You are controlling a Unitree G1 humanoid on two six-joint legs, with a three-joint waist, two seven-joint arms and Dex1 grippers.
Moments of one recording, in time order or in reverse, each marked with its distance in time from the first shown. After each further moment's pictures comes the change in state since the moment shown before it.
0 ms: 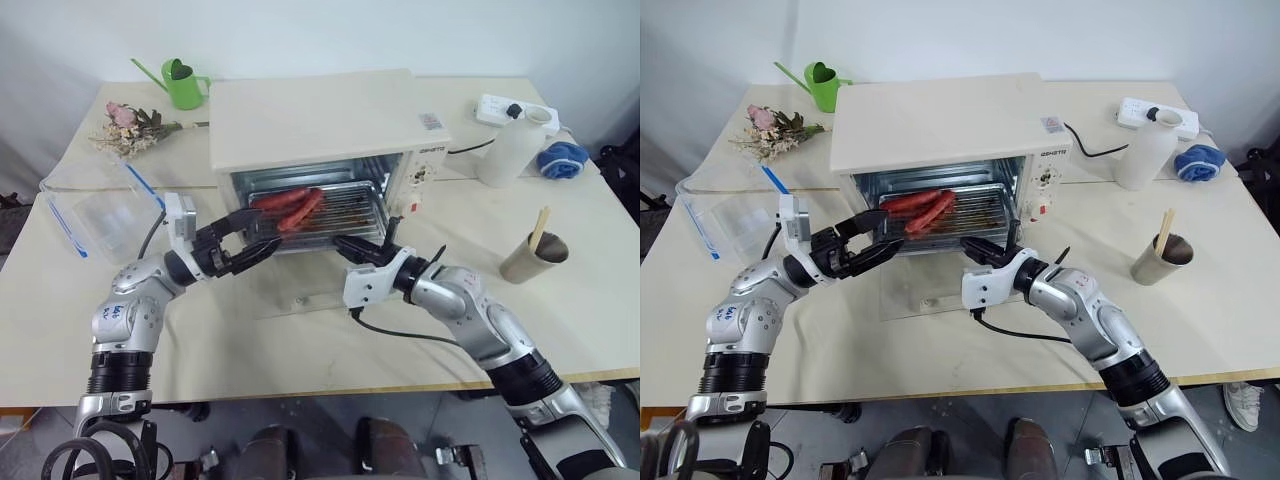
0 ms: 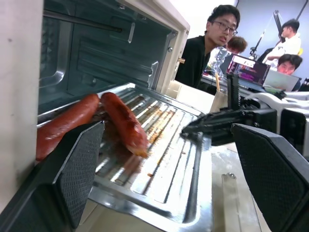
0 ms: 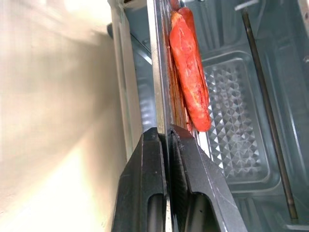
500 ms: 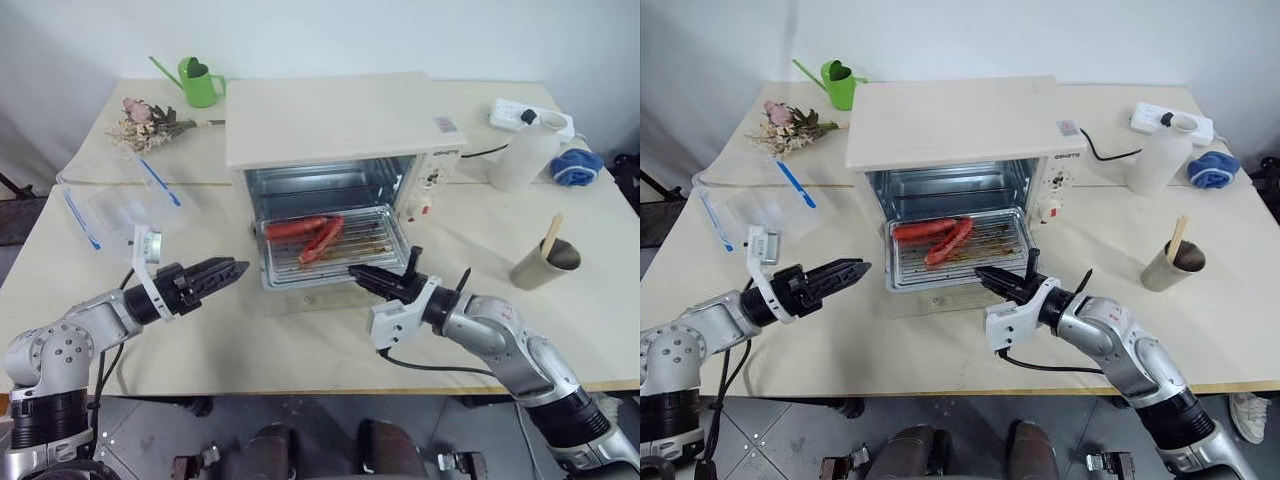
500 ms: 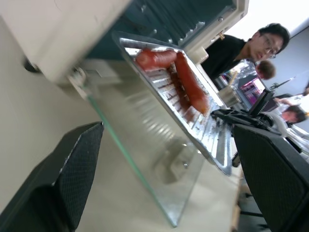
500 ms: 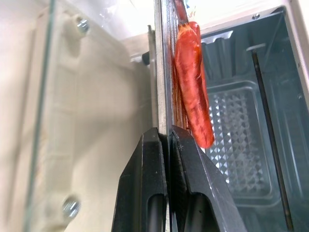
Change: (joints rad) left arm 0.215 0.154 0.208 -0.265 -0.437 0.767 0.345; right arm 0.200 -0.141 -0.078 -0.160 0.035 -0.130 0.017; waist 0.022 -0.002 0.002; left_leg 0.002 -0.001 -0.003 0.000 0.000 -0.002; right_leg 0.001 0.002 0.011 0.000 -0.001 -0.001
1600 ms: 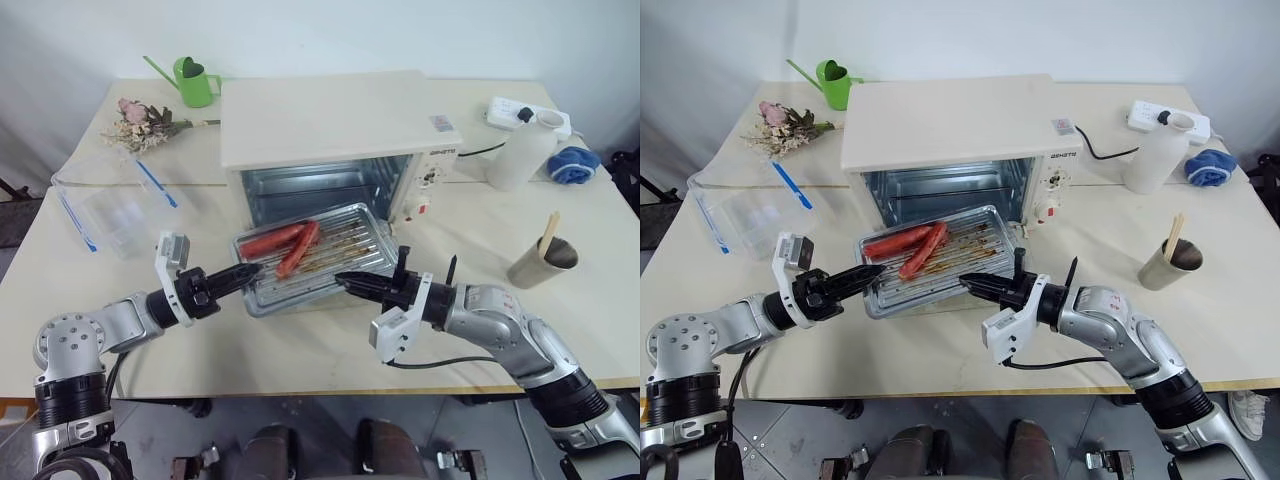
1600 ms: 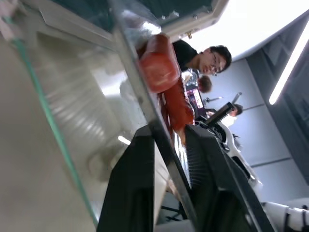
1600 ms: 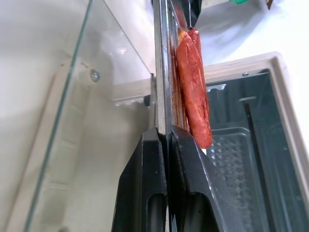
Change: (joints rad) left arm -0.092 -0.084 0.021 0.160 -0.254 0.255 0.152; right arm -0.092 -0.009 0.019 0.079 0.083 -0.218 0.081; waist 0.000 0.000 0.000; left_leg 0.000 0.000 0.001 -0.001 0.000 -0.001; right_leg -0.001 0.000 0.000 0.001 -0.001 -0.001
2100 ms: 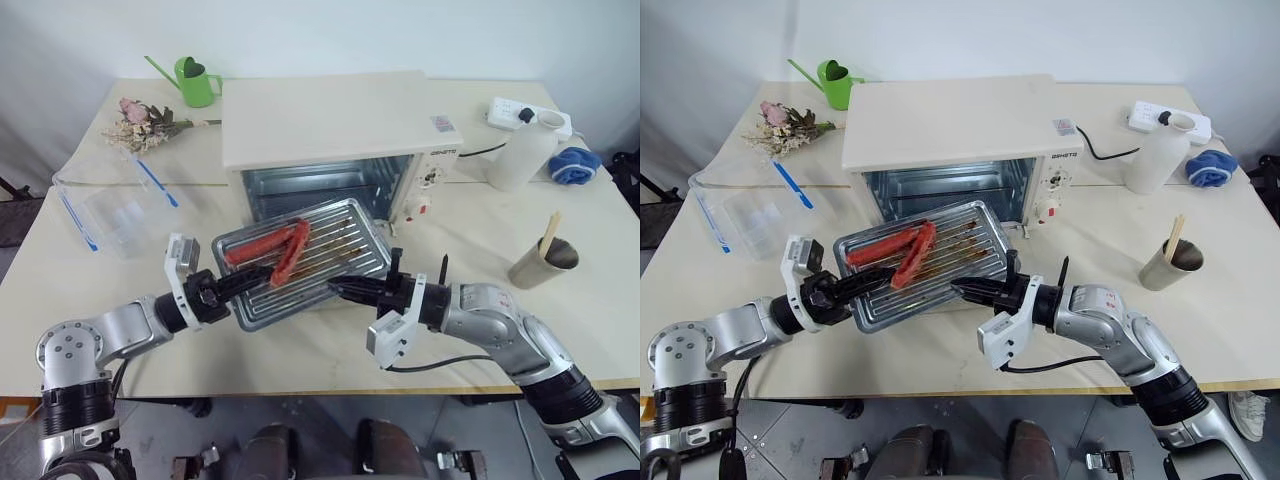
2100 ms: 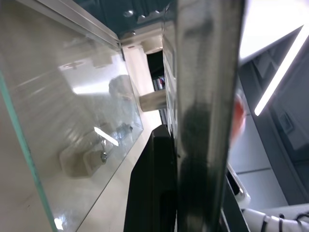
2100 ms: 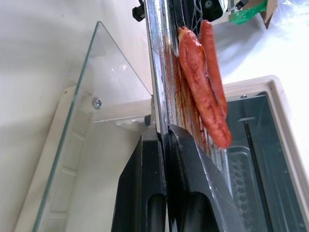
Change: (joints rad) left arm 0.048 -0.012 -0.033 -0.037 -0.395 -0.049 0.389; right arm -0.020 0.011 0.017 0.007 0.048 -0.019 0.035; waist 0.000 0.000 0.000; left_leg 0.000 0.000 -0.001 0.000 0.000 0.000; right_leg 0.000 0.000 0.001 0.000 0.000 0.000
